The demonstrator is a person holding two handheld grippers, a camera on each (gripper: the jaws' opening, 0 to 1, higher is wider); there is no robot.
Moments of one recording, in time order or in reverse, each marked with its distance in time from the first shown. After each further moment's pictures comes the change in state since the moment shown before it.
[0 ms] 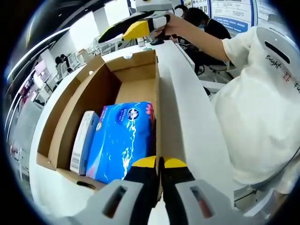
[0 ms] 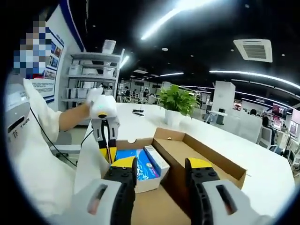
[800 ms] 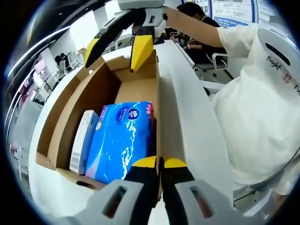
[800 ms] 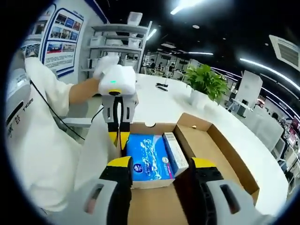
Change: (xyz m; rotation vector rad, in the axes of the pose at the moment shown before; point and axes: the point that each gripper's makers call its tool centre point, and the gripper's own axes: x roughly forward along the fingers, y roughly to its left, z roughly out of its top) left arm -0.001 0.000 -0.001 -0.008 0.004 -0.006; right arm 0.051 0.034 -0.014 -0.125 0.235 0.209
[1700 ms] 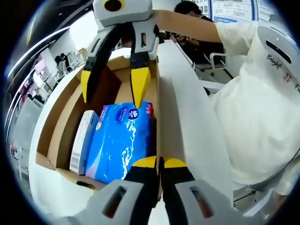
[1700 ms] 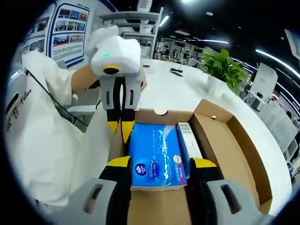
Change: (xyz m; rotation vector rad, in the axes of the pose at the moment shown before) left arm 0.001 0.000 0.001 0.001 0.002 0.000; right arm 0.044 0.019 -0.022 -0.001 0.133 0.140
